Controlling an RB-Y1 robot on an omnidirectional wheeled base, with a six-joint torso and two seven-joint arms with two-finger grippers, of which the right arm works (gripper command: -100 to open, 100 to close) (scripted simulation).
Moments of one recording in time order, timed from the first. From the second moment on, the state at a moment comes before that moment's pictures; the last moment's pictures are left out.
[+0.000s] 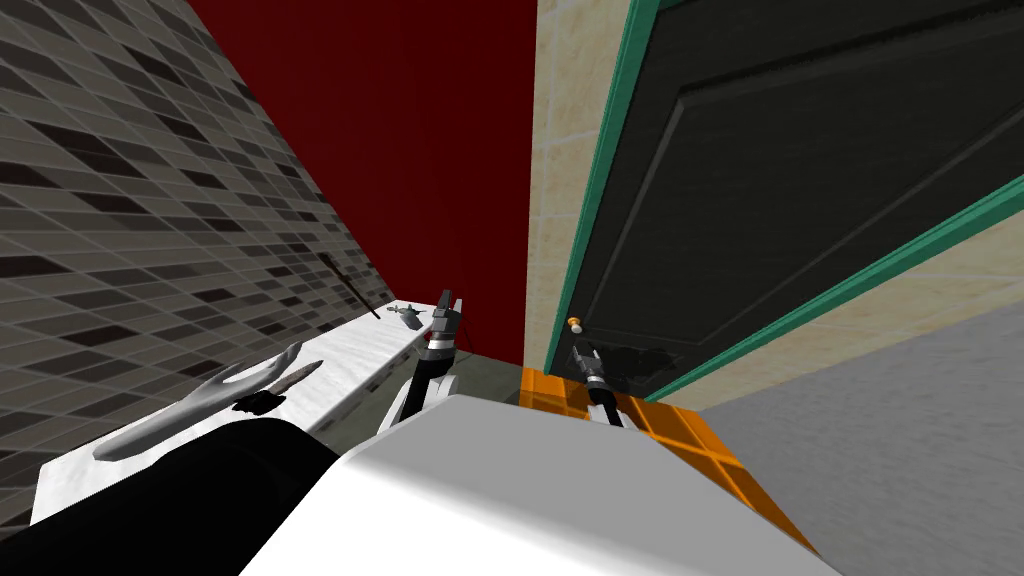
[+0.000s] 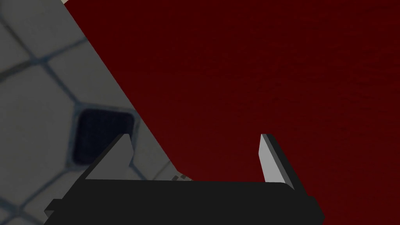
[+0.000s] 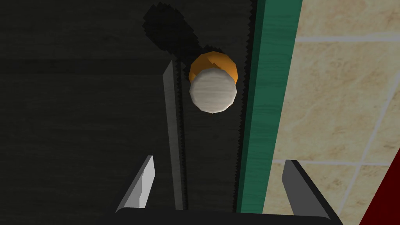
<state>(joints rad) -0.11 -0.09 -0.32 -0.66 0.26 -0.81 1.34</state>
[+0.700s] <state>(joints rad) -0.08 -0.16 -0.36 -0.62 0.23 -0.86 1.29</state>
